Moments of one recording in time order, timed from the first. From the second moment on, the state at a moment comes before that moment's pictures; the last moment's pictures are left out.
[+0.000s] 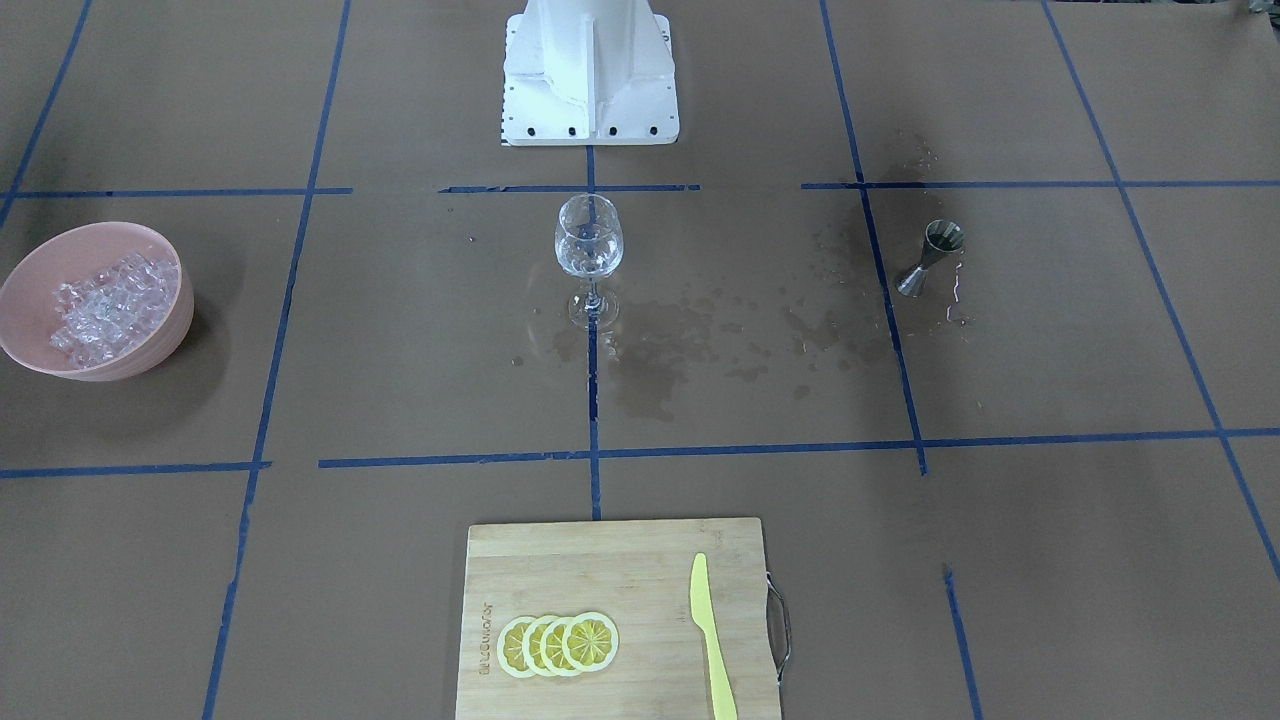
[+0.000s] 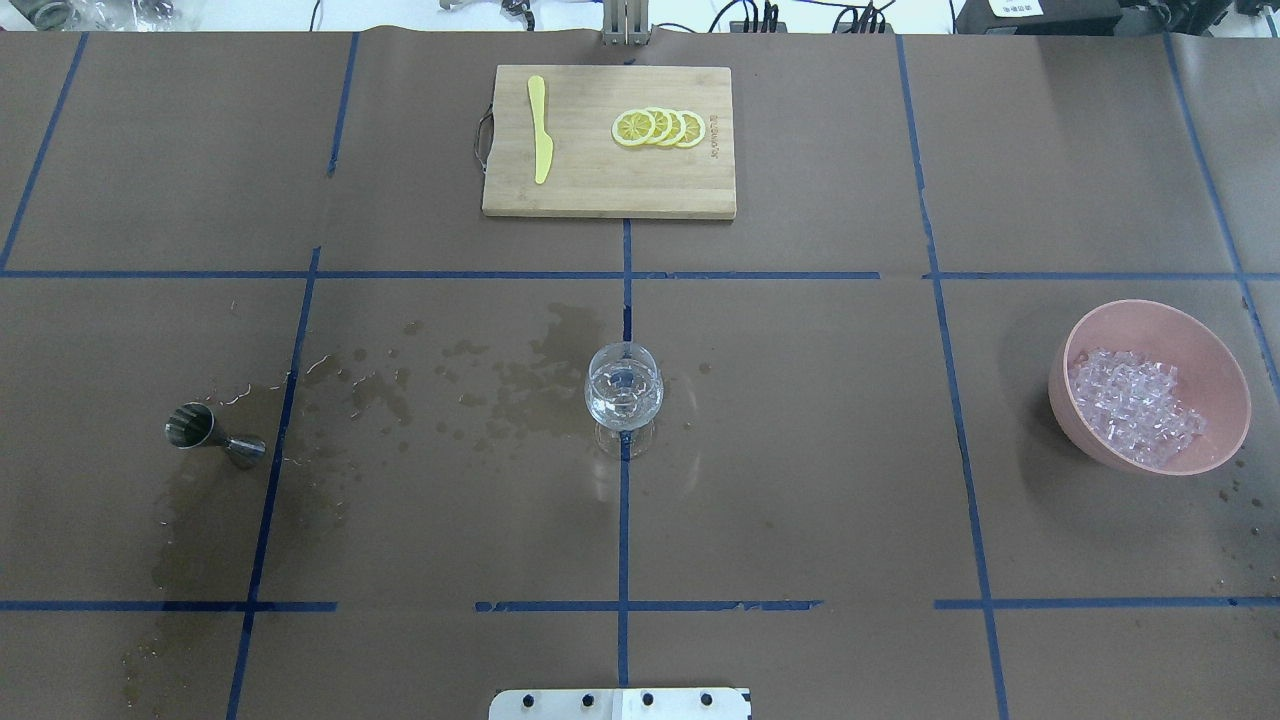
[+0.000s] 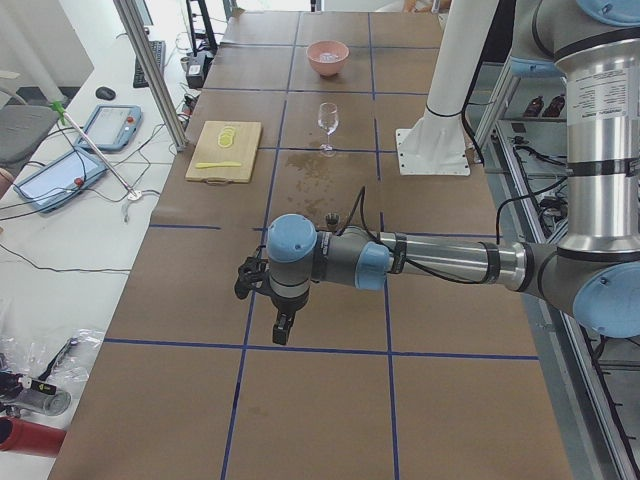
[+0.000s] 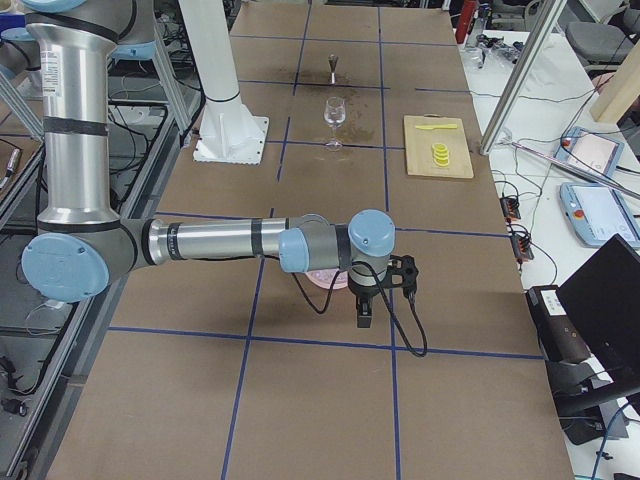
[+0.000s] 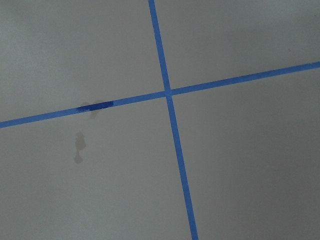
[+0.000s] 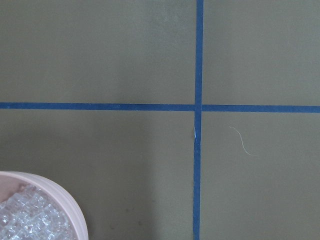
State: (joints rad) left arm -1.55 -1.45 -1.78 -1.65 -2.32 0.06; right arm 1.51 -1.61 1.69 -1.52 2.37 0.13
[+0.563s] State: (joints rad) left arm -1.53 -1.44 -1.80 -1.66 -2.35 0.16; right arm 1.51 -1.61 1.69 -1.52 2.37 0.14
